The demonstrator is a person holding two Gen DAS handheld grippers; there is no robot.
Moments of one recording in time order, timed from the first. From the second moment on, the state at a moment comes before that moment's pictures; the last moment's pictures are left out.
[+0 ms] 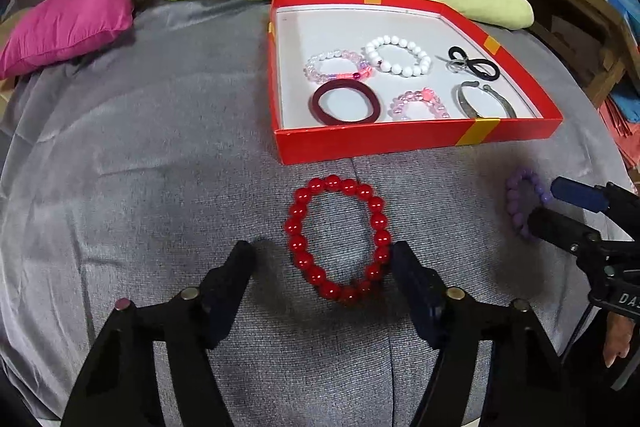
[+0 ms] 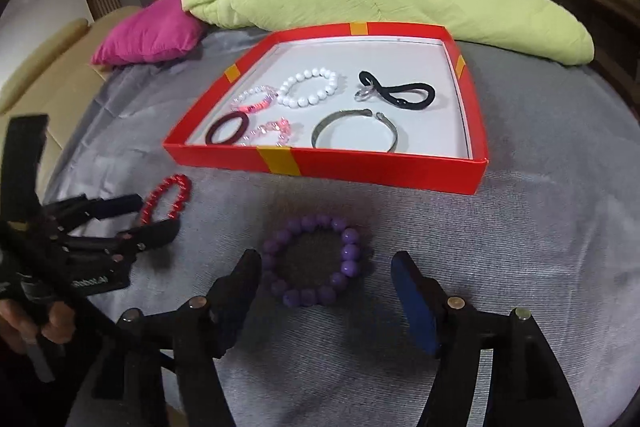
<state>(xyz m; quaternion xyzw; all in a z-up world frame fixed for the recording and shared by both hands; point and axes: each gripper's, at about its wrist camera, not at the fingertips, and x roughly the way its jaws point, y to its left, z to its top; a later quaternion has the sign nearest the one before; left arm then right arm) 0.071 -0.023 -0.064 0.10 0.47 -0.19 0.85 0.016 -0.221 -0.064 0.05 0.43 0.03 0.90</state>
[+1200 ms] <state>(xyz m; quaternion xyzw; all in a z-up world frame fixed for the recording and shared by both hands) 0.069 -0.014 -0.044 0.04 0.45 -0.23 0.86 0.010 -0.245 -0.056 0.08 0.40 0.02 0.91</state>
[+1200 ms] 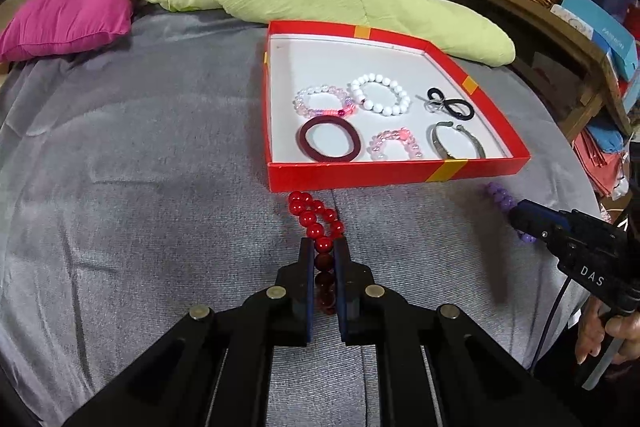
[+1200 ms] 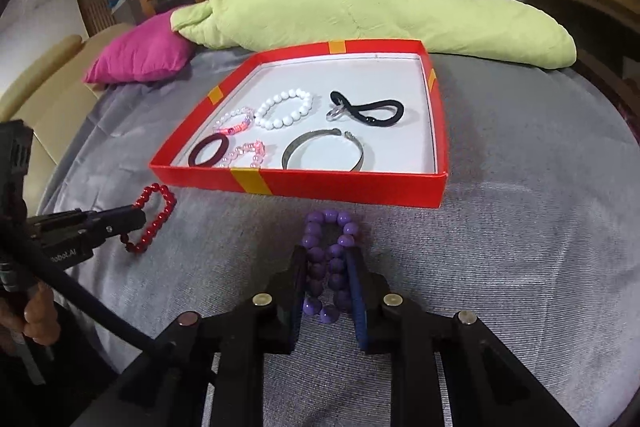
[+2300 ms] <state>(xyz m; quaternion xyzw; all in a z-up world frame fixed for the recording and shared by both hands) 0.066 -0.018 -0.035 0.04 0.44 -0.24 0.87 0.005 -0.253 -0.047 0.10 0.39 0.03 0.92</state>
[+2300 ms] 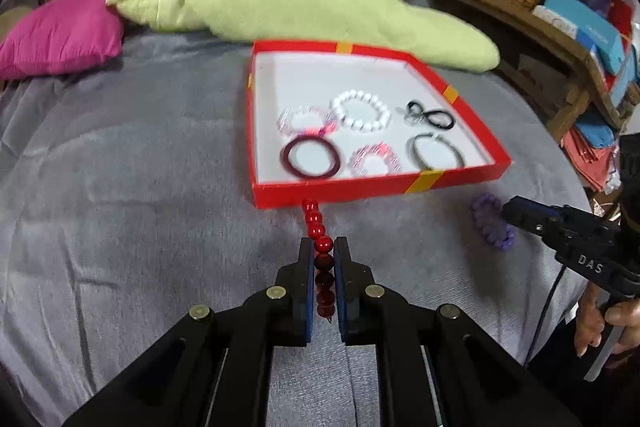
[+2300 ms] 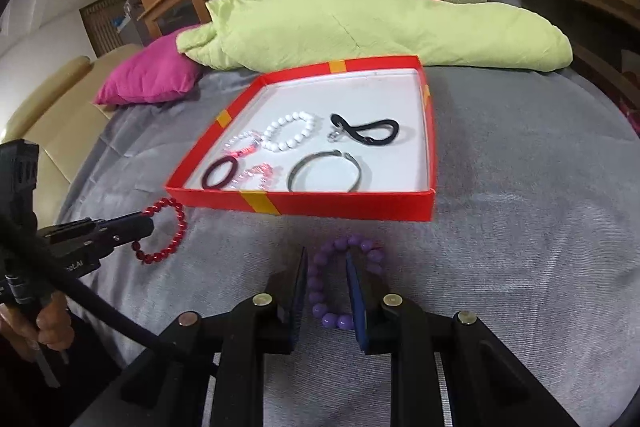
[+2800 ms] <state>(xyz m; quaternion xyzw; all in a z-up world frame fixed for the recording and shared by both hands) 0.074 -0.021 -0.057 0.05 0.48 -0.20 0.85 0.006 -0.255 -0.055 0.07 0.40 0.01 0.91</state>
